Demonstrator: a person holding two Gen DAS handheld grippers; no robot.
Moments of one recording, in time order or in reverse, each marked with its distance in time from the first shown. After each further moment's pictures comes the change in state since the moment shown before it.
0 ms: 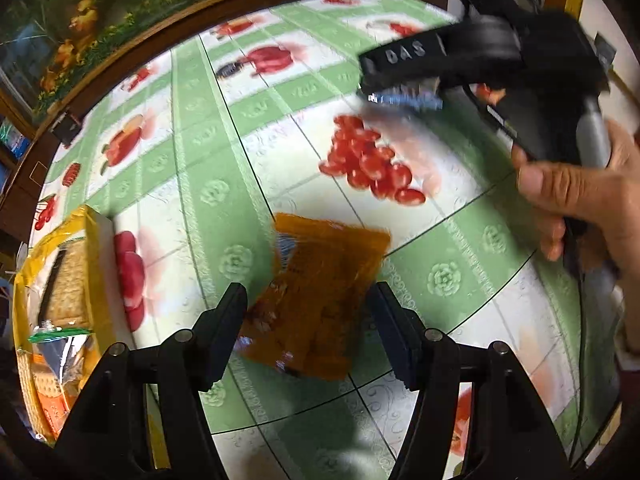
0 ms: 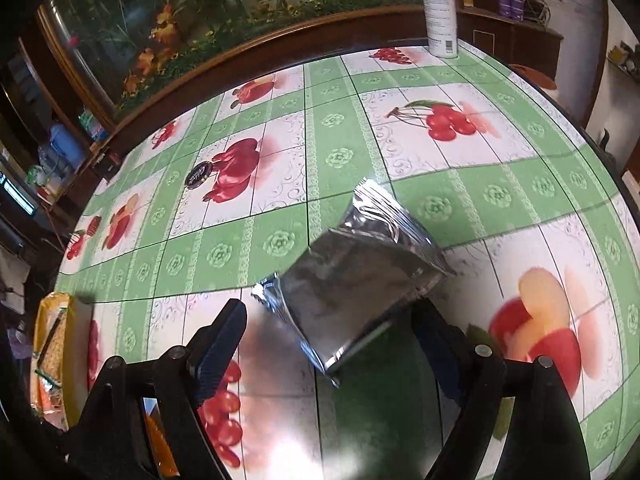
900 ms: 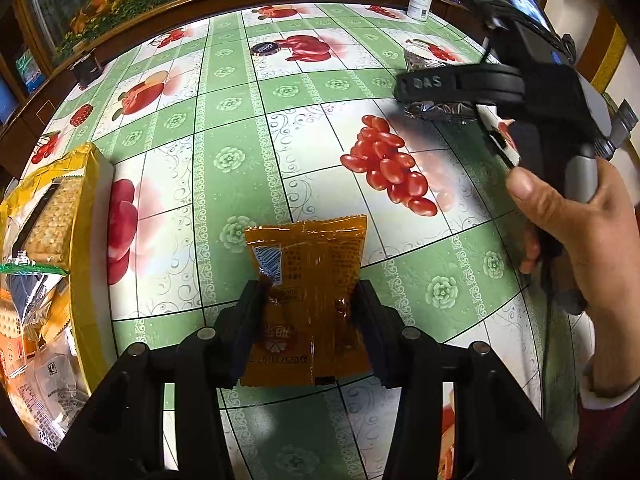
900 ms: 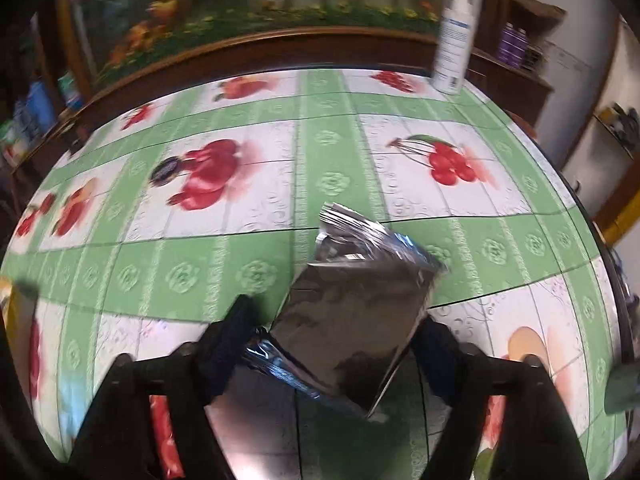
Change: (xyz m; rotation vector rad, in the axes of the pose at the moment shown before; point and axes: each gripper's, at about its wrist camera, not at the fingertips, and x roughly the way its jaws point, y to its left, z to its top) left arm -0.002 0.020 -0.010 -0.221 -0.025 -0.062; right arm 0.013 0.017 0.006 -0.126 -0.050 -0.138
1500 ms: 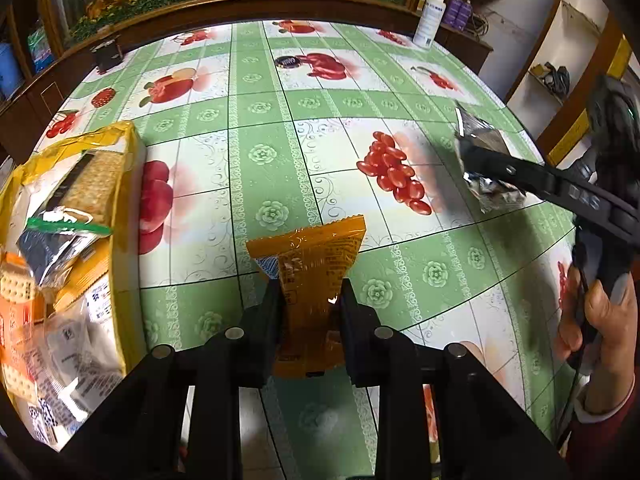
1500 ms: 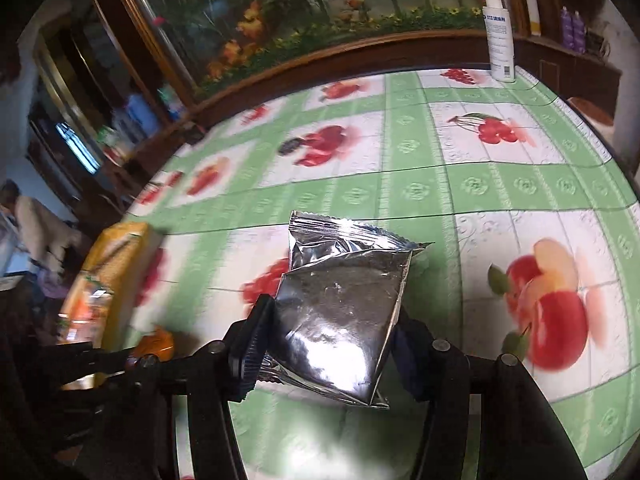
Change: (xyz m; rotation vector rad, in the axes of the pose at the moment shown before) left arm -0.029 0.031 -0.019 -0.082 -0.059 -0.073; right arm -0.078 -0.028 -0.067 0.020 -0.058 0.444
